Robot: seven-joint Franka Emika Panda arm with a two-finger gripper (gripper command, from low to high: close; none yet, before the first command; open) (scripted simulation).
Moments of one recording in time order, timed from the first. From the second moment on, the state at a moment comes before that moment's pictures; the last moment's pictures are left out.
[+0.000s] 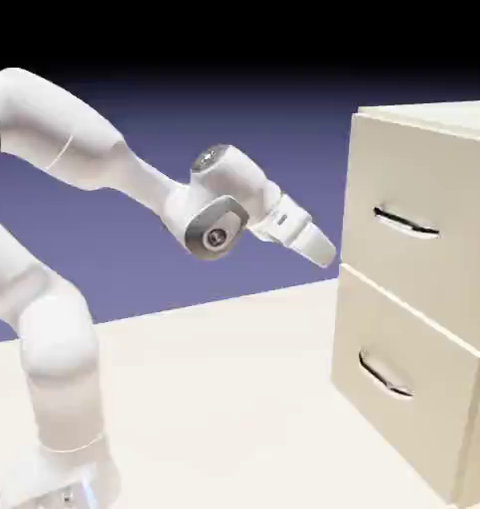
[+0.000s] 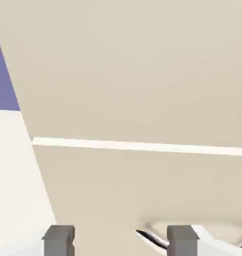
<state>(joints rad) 0.05 -0.59 -0.05 -2.80 -0.12 3.03 0.63</state>
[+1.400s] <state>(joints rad) 0.65 -0.90 -0.76 -2.59 -1.94 2.85 -1.08</state>
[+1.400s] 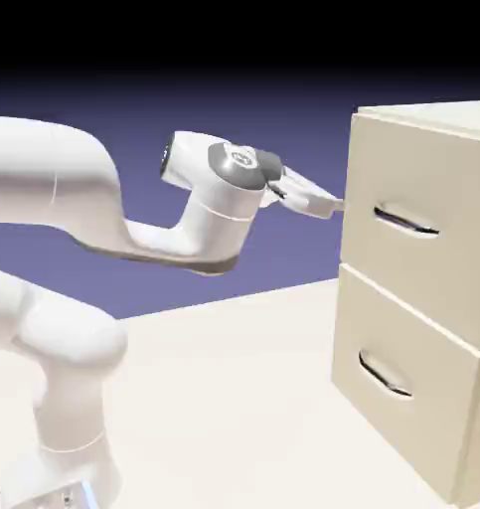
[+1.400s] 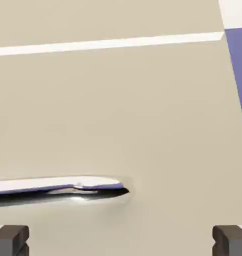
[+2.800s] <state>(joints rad) 0.76 -1.08 -1.01 -2.58 -2.90 2.81 -1.86</state>
